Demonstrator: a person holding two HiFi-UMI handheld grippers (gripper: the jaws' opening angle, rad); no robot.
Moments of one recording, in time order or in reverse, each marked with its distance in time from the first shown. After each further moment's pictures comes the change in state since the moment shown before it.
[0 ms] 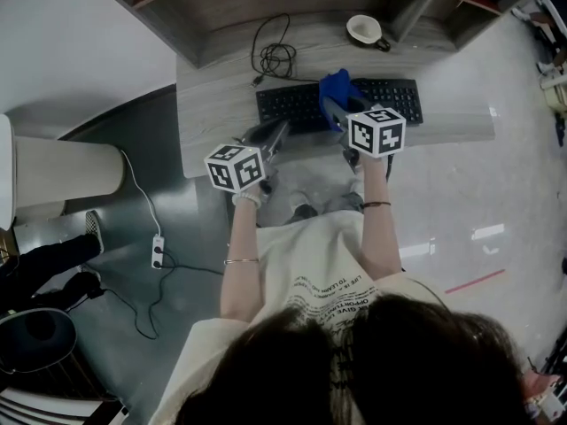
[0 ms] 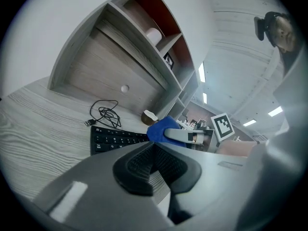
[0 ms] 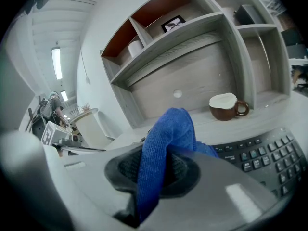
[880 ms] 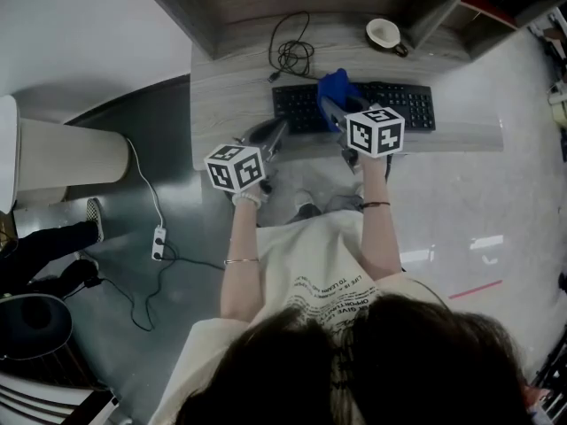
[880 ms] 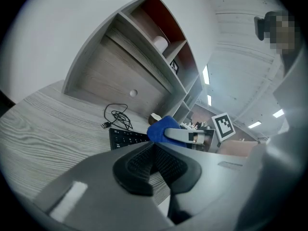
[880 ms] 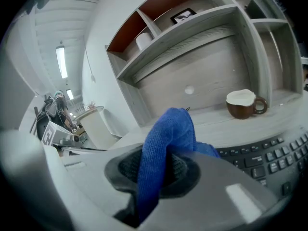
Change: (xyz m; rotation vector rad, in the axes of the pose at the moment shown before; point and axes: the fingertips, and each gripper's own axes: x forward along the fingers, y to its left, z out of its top) left arm -0.029 0.024 0.002 -0.017 -0.030 0.055; right arm 0.030 0.033 -0.003 -0.023 0.021 0.063
